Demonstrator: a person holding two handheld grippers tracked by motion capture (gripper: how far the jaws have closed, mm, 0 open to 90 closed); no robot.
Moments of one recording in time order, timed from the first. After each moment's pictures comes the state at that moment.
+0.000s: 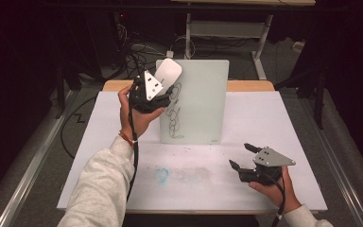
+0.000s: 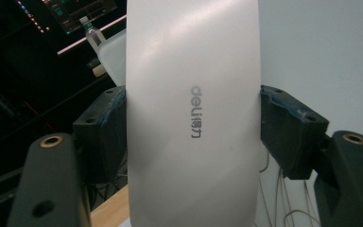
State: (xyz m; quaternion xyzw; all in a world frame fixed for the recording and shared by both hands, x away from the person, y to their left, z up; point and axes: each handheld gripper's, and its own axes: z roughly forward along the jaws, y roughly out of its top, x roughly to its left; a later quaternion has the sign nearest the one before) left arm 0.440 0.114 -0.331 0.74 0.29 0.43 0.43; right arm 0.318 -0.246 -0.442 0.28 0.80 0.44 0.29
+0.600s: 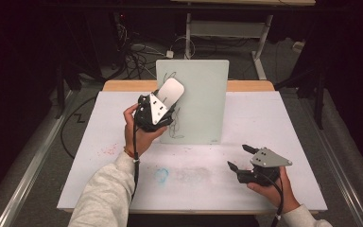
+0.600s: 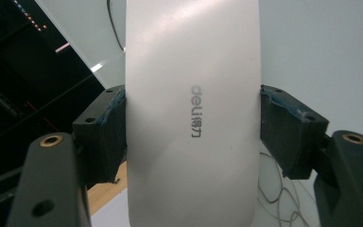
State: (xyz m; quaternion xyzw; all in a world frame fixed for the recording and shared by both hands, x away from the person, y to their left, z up) left arm 0.420 0.105 -0.385 0.74 0.28 0.44 0.42; right arm 0.318 -0.242 -0.446 0.28 0.81 0.43 0.29
